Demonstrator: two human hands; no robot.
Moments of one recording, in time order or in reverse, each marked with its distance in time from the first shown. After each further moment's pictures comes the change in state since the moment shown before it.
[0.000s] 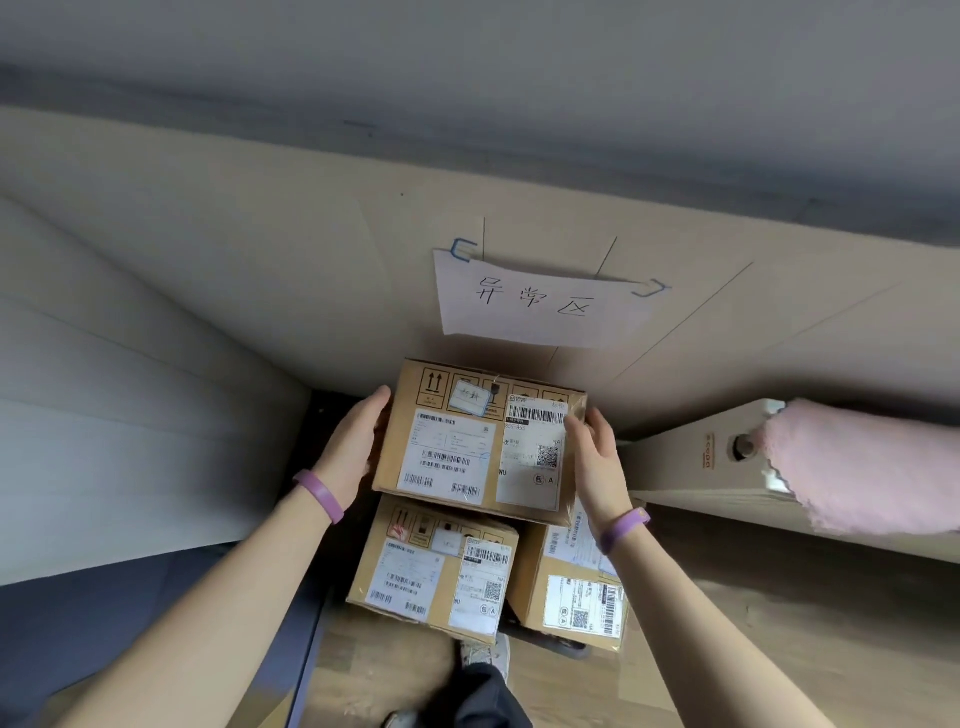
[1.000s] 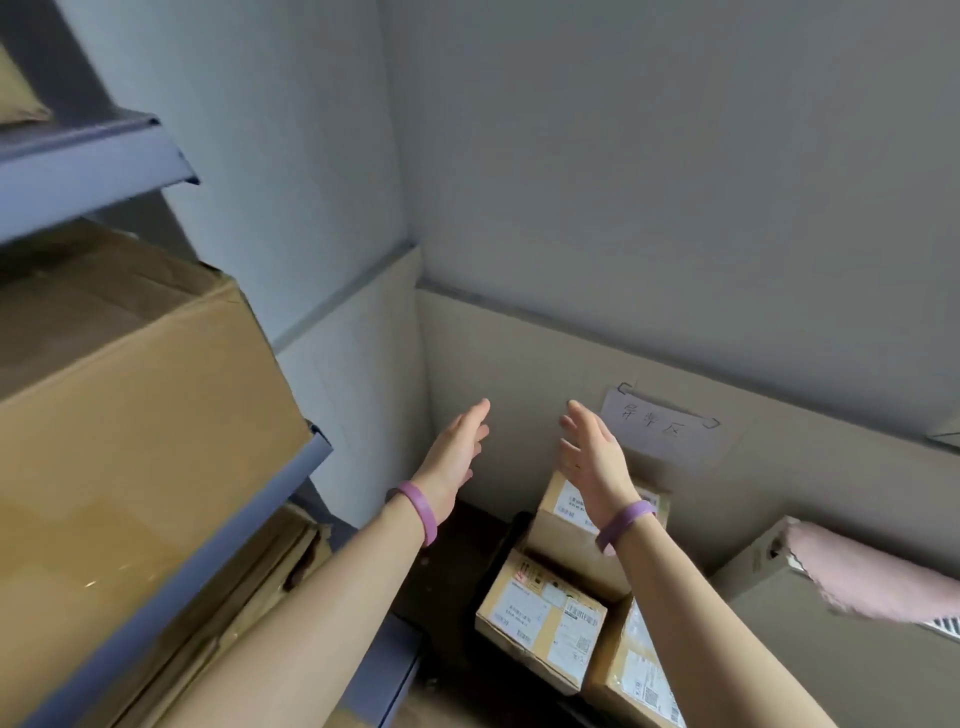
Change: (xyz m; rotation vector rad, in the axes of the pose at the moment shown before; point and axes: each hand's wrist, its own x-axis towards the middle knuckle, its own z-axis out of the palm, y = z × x) left_hand -0.375 0.043 -0.139 -0.160 0.065 0.383; right_hand -0.354 -0.124 0.111 0.070 -0.368 -0.363
